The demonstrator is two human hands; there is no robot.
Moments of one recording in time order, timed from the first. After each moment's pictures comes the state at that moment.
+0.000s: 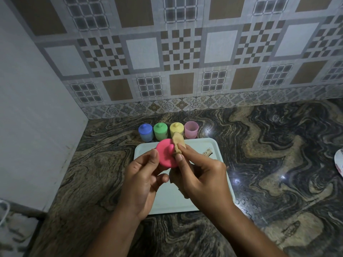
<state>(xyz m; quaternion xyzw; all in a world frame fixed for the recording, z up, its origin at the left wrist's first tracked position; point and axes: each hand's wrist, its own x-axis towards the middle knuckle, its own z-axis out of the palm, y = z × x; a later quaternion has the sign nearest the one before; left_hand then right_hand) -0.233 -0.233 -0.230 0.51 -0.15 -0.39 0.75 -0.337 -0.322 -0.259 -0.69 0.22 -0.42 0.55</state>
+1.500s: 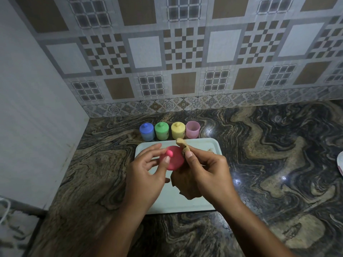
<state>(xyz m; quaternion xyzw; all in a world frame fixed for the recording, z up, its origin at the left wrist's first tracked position) -0.219 -0.238 -0.260 0.71 -0.29 -0.16 0.61 -0.338 -0.334 -0.252 -0.58 0.24 -0.31 0.71</state>
